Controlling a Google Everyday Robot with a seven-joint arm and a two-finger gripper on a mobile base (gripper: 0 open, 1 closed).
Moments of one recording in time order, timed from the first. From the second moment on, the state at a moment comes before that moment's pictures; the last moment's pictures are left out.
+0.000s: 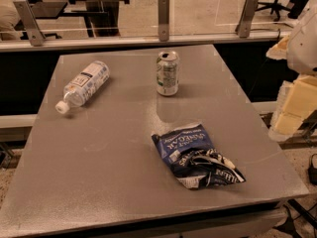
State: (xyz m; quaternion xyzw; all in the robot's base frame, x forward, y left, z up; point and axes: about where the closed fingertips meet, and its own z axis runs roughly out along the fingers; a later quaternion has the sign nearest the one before) arm 0.438 -0.217 0.976 -0.60 0.78 -0.03 0.16
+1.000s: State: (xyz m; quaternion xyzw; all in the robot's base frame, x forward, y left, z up) arm 0.488 -0.183 0.970 -0.59 0.78 0.01 0.21
